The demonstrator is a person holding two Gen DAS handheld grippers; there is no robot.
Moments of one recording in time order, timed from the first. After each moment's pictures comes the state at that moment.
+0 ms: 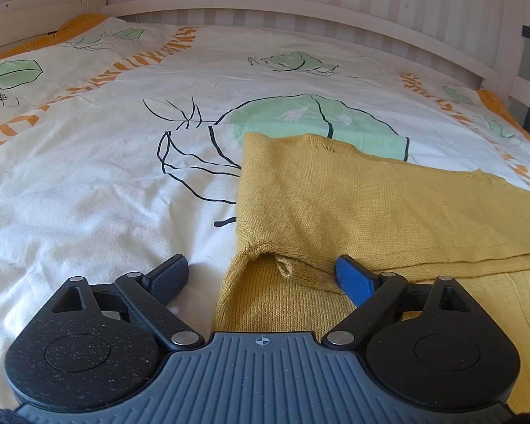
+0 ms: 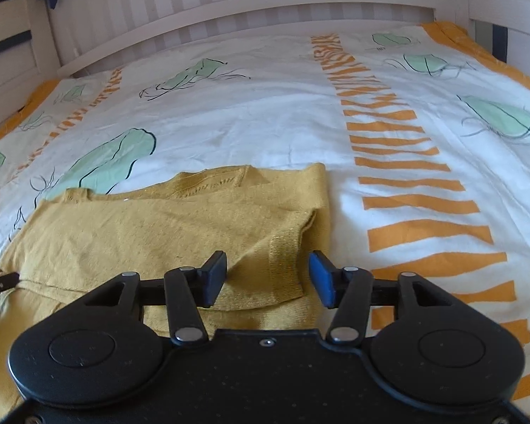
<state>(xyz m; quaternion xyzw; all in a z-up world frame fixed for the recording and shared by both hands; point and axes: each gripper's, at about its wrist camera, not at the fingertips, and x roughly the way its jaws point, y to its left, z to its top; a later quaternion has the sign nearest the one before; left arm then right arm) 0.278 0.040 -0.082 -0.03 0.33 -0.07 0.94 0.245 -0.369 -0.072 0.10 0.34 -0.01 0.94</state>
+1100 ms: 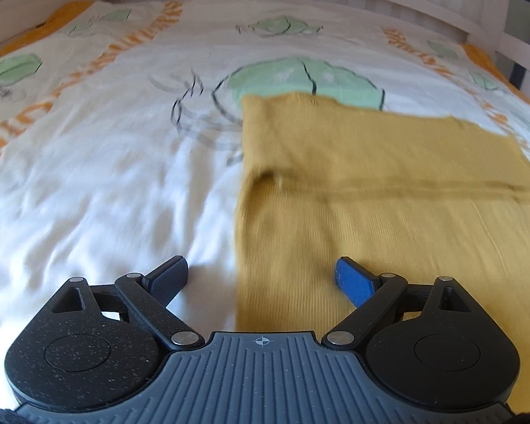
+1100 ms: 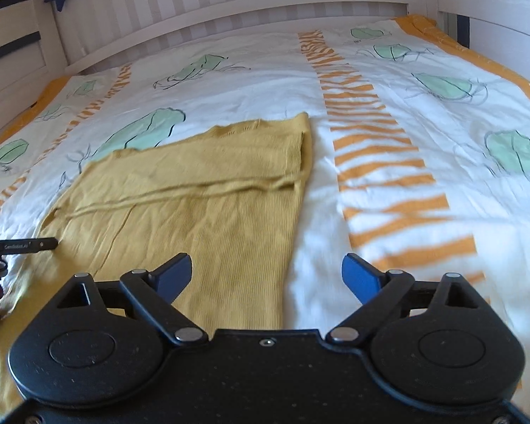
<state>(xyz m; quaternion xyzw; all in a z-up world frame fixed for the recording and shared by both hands) 0.217 0.056 -0.060 0.02 0.40 -0.09 0.91 0.089 -0.341 -0.042 0.11 0.35 -0.02 0.93</state>
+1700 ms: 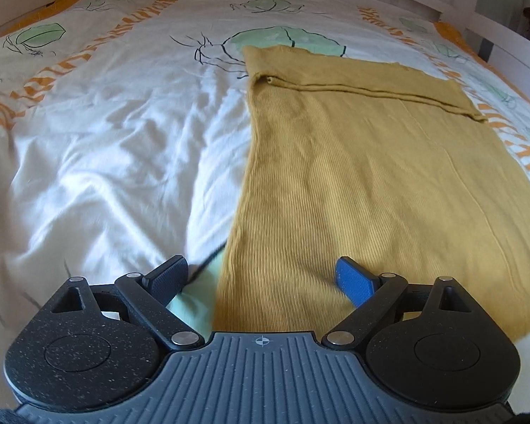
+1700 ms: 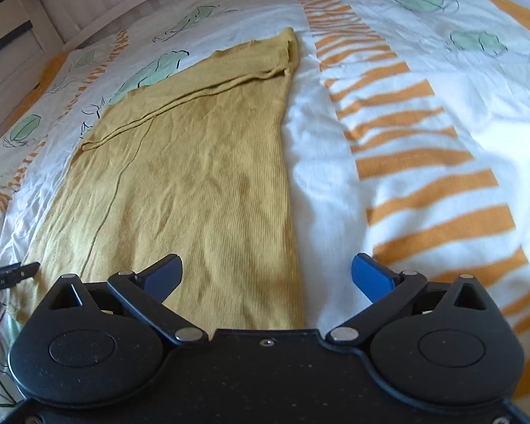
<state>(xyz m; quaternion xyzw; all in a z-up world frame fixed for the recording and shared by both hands) 0.076 0.095 -0.050 0.02 0.43 -0.12 0.90 -0.002 -0.335 -0.062 0.18 0.43 -0.01 0.88</state>
